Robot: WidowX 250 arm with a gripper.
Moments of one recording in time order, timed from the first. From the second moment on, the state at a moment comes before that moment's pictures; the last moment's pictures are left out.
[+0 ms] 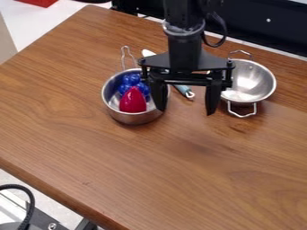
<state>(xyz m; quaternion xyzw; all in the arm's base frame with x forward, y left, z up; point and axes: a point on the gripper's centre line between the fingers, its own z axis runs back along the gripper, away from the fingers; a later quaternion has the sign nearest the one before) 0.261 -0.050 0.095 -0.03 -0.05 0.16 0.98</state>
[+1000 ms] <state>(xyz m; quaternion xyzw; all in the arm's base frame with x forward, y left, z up) 0.296 -0.028 0.086 0.02 -0.10 0.04 0.99</state>
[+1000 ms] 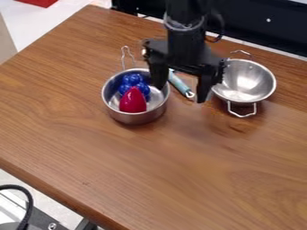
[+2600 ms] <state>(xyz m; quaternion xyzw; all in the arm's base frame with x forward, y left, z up) 0.300 0.000 0.035 0.01 -0.03 0.08 1.00</state>
